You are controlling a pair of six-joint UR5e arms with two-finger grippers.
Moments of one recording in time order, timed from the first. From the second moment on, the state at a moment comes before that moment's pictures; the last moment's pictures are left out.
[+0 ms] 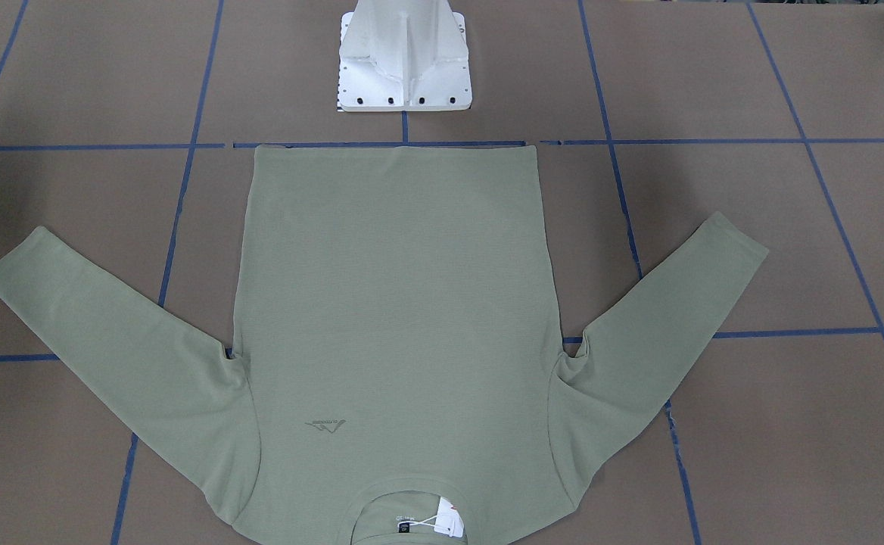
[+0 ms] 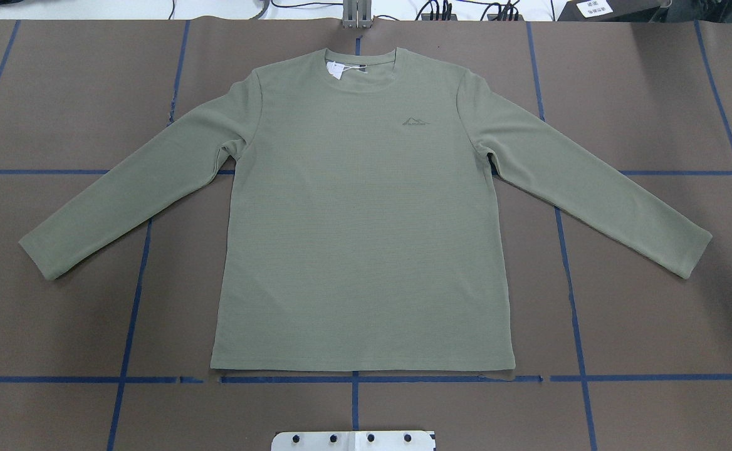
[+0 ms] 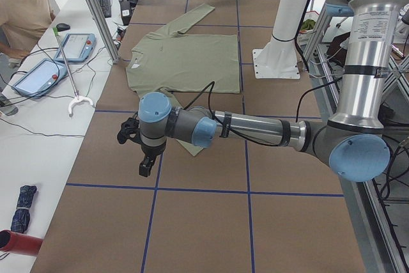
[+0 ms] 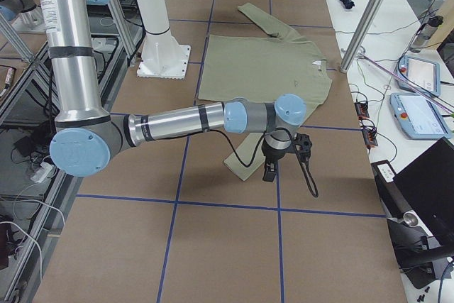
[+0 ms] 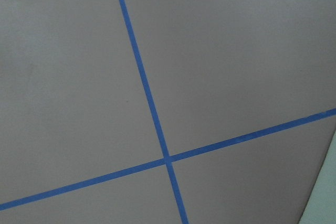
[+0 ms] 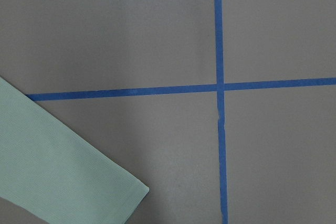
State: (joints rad) left arm -1.57 -1.64 -1.64 -1.74 -2.31 0.05; right arm 1.45 -1.47 1.67 -1.75 2.32 0.17
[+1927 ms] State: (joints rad) left arm -1.55 -1.61 -1.68 -1.83 -2.42 0.04; right arm 1.22 -1.61 1.52 -1.09 2.39 0.50
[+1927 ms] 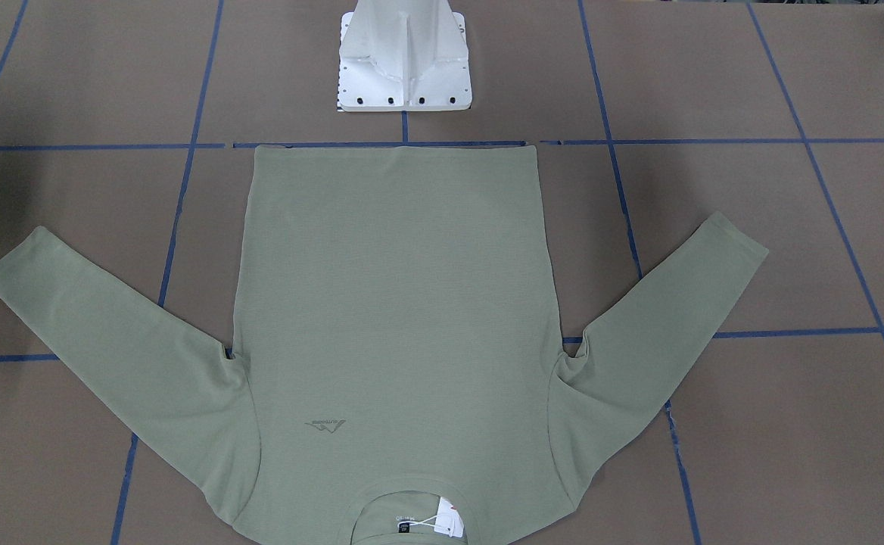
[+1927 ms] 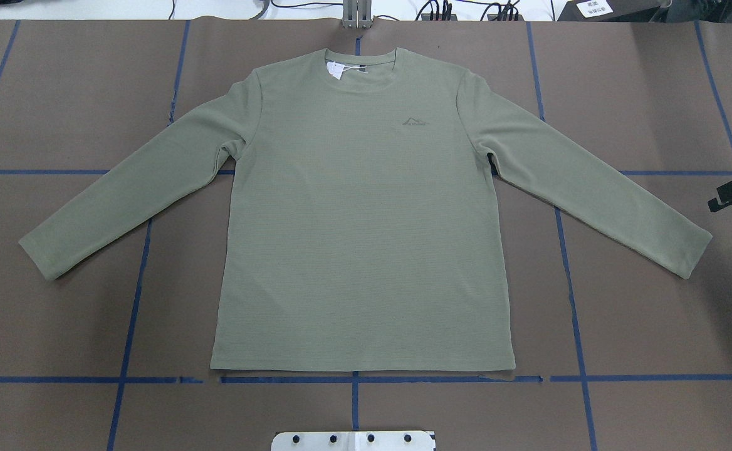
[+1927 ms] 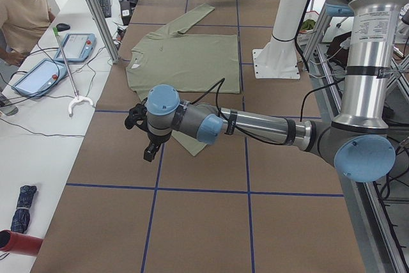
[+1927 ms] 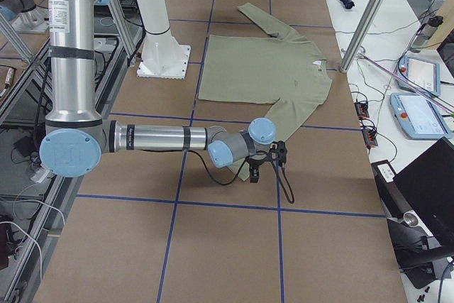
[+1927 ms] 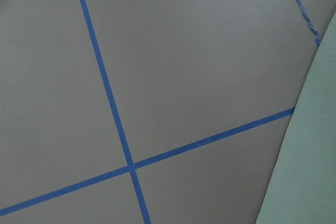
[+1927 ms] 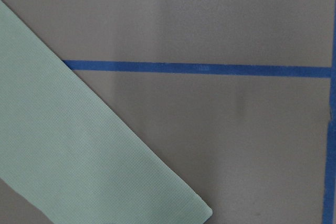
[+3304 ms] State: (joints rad) left arm -1.55 -1.61 -1.68 -1.83 -2.42 0.05; right arm 1.14 -1.61 1.40 -0.96 2.37 0.70
